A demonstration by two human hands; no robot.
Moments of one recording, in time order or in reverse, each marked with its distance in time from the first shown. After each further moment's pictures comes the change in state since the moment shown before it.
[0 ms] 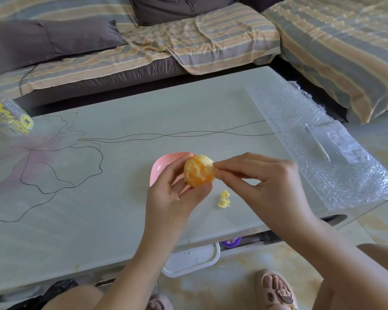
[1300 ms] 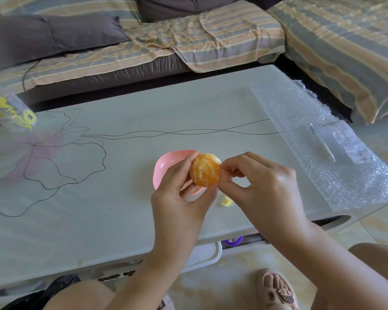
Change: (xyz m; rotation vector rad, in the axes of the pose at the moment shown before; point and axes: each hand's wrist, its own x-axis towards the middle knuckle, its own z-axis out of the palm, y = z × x) left_hand -0.009 -0.008 0.010 0.236 0.124 0.261; right_hand -0.001 -0.006 0.018 -0.337 0.121 -0.079
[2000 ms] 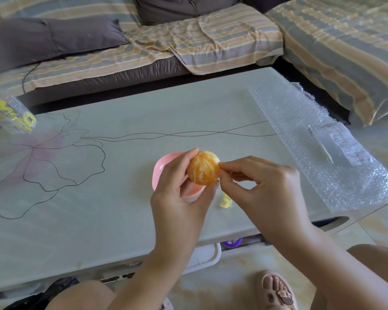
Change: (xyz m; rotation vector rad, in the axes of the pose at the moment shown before) left_hand 0.002 0.004 0.003 0.089 0.070 0.144; right_hand 0.000 -0.006 -0.010 0.161 -0.047 0.136
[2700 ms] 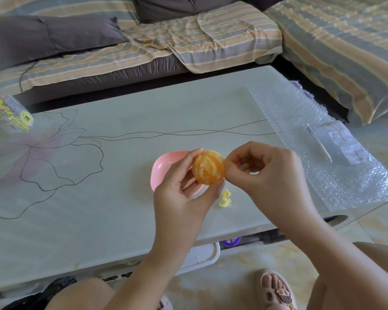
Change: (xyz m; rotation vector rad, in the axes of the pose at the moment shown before) left_hand 0.003 0.009 0.002 -0.232 -0.113 -0.254; right_hand 0.017 -0.007 -0.011 0.189 -0.117 0.362
